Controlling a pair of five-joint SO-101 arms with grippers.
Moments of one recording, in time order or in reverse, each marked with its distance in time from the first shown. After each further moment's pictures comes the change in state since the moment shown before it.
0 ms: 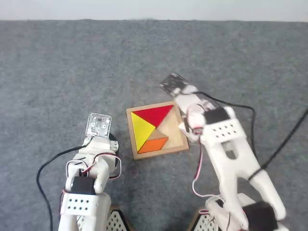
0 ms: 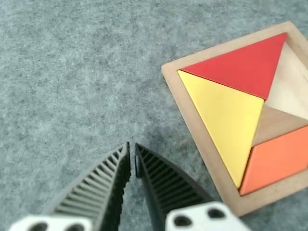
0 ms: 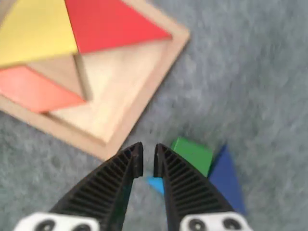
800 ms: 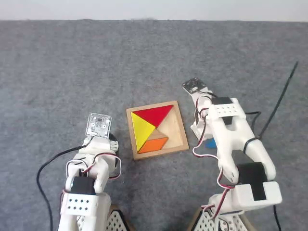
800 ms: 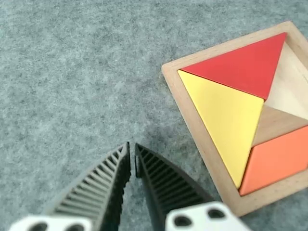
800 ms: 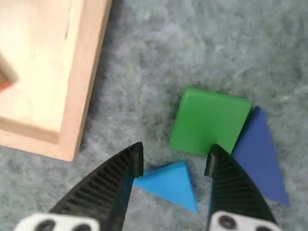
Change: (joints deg) left arm 0.0 0.0 0.0 0.0 0.0; right arm 9.3 24.4 -8.1 1.1 -4.9
